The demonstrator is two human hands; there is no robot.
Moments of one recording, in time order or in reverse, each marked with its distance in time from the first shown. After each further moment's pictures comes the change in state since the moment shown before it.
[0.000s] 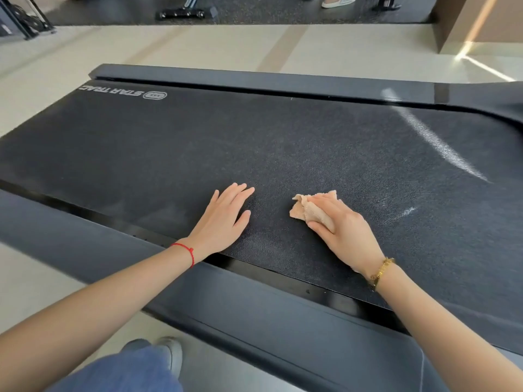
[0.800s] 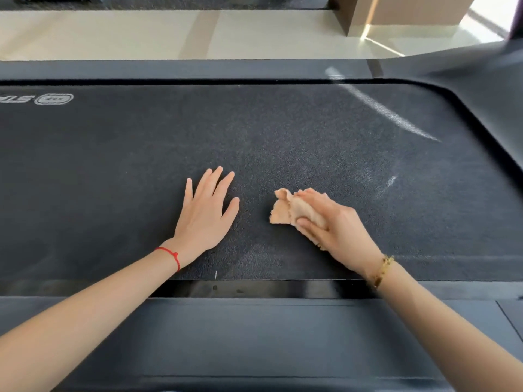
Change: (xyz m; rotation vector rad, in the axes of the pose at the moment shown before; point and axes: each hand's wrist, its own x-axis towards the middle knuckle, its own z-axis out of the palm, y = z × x) left_hand 0.059 -0.047 0.018 0.038 0.029 0.149; right_hand -0.004 -0.038 0.032 0.039 0.131 0.186
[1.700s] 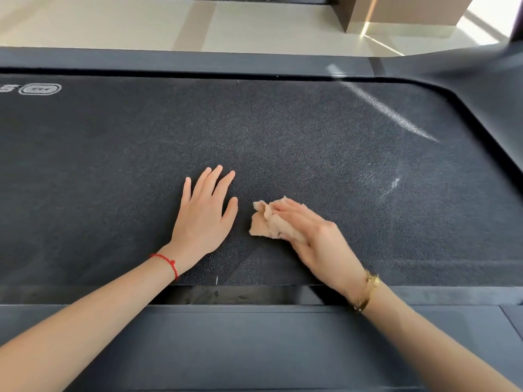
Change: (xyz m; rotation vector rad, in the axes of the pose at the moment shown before) left_hand -0.001 -0.005 0.004 0.010 0.050 0.028; right_hand -0.003 -0.025 0.030 0.037 -0.014 -0.163
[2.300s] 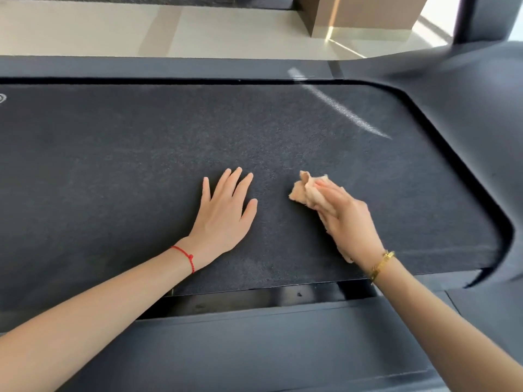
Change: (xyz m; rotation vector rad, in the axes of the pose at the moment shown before) left_hand 0.028 0.088 0.018 -0.071 -0.121 0.125; right_hand -0.027 0.070 -0.074 -0.161 0.204 0.295
